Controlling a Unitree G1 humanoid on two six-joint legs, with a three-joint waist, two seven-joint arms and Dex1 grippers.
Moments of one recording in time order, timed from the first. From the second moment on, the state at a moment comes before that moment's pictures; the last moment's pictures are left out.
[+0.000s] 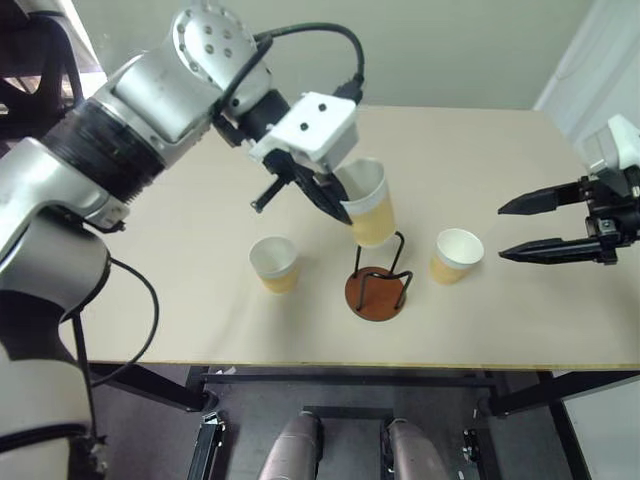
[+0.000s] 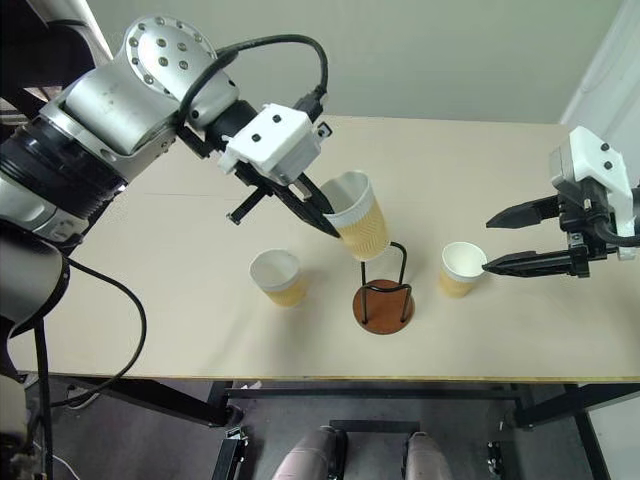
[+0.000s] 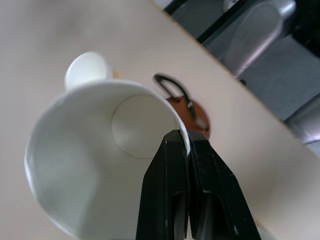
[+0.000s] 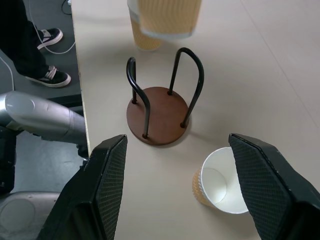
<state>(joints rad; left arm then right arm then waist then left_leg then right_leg) -1.71 0.88 -1.11 0.42 -0.73 -0.12 -1.59 -0.69 -1.32 -0.07 -0.22 0.63 0.78 1.42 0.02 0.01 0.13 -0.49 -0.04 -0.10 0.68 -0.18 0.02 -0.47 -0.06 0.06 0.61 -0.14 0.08</state>
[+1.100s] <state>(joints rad) -1.67 0.81 -1.20 0.48 -0.64 -0.24 -1.59 -0.71 -1.34 -0.07 -0.24 0.64 0.81 1.42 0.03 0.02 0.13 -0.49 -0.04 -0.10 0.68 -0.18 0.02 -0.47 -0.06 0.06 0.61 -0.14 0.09</state>
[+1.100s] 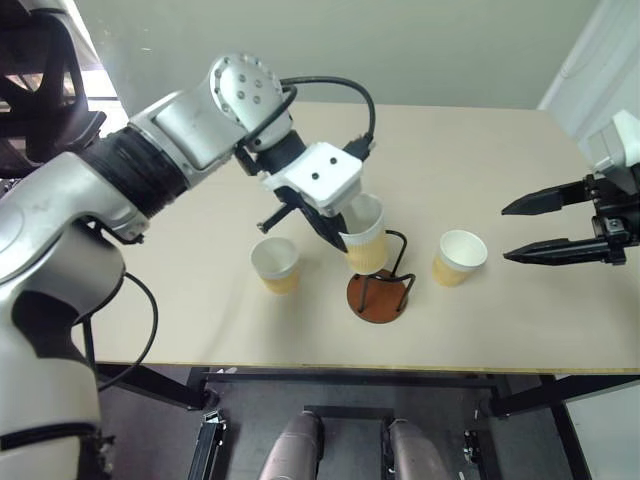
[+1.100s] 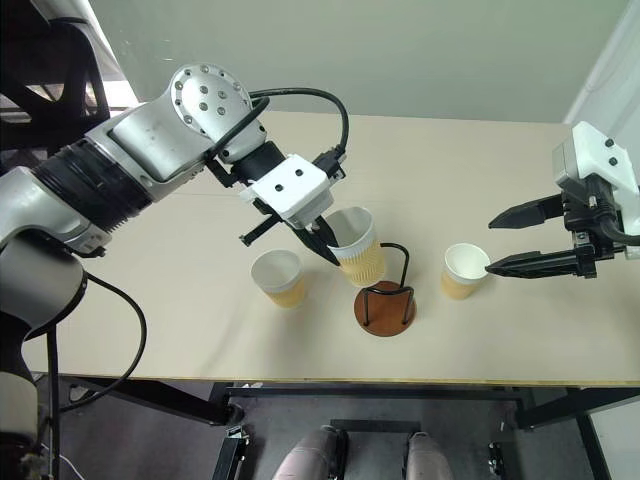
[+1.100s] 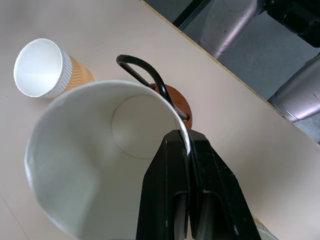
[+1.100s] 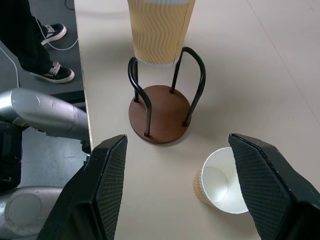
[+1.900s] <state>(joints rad) -1.63 0.74 -1.19 0.53 -0.59 -0.29 -1.59 -0.70 -1.34 -0.07 -0.24 0.64 0.81 1.41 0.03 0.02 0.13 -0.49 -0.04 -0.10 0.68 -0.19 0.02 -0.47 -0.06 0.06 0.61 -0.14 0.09</state>
